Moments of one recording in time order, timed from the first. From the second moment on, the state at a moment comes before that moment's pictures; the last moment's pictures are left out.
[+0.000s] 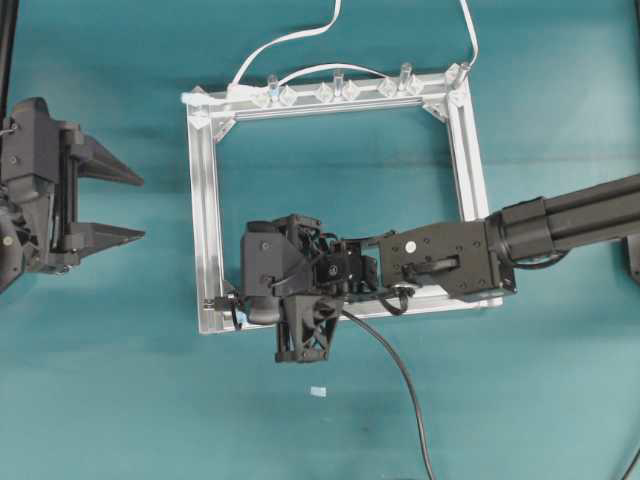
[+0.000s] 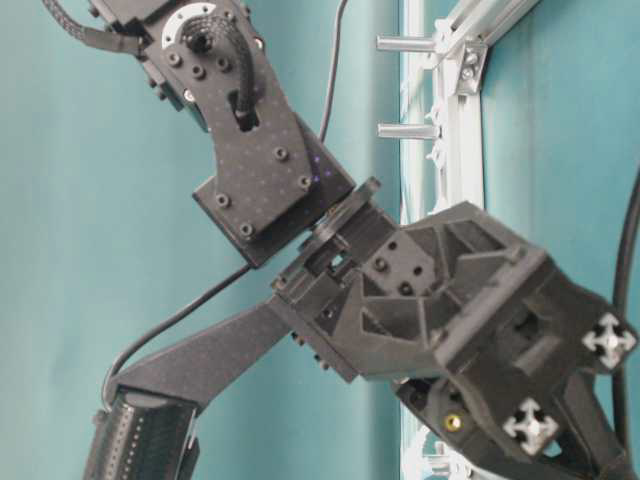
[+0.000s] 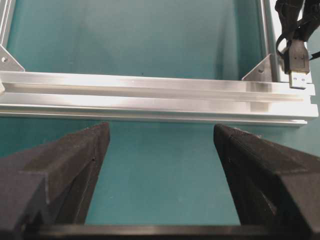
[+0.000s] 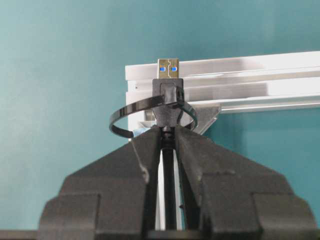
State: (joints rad) left arm 0.07 -0.76 1.25 -0.07 0.15 0.01; right arm 0.13 0.37 0.24 0.17 0.01 0.12
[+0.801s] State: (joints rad) left arm -0.26 -0.55 1.16 -0.07 0.15 -0.13; right arm 0.13 0.37 0.24 0.17 0.01 0.12
